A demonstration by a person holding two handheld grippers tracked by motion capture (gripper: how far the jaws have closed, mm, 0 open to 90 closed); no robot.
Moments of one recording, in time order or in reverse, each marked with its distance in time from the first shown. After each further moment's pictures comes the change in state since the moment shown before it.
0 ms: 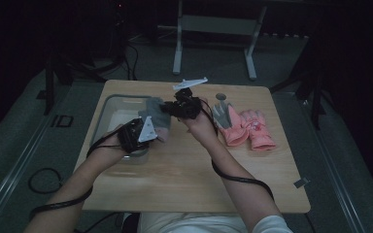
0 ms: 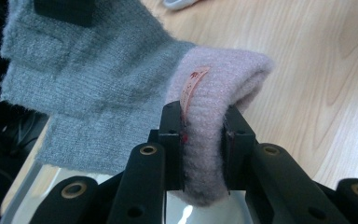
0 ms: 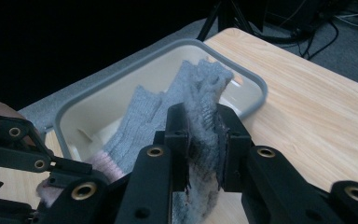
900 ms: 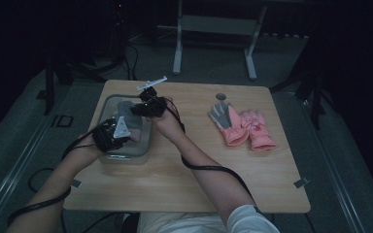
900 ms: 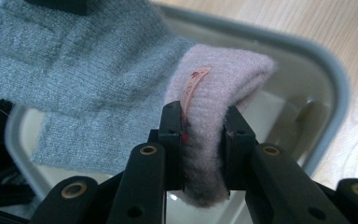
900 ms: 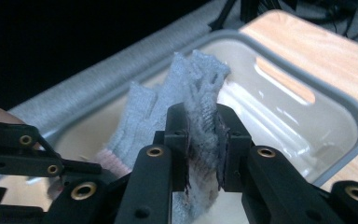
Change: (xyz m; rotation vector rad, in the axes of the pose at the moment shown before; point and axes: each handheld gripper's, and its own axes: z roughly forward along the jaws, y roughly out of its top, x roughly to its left) left arm 0.028 -0.076 0.017 0.142 -0.008 -0.102; right arm 0.025 0.017 0.103 0.104 0.045 0.008
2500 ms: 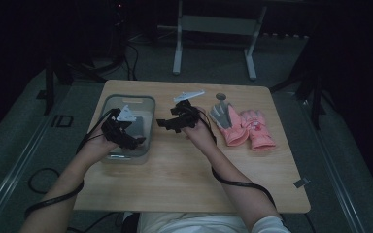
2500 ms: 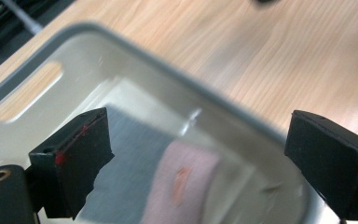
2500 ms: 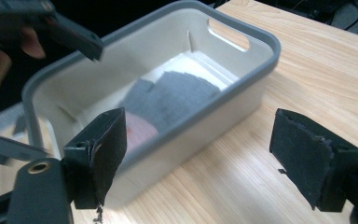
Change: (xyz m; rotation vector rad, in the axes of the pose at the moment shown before) left arm 0.010 0.030 0.000 -0.172 -0.131 -0.238; right arm -0.050 -0.072 -0.065 -0.072 -0.007 -0.005
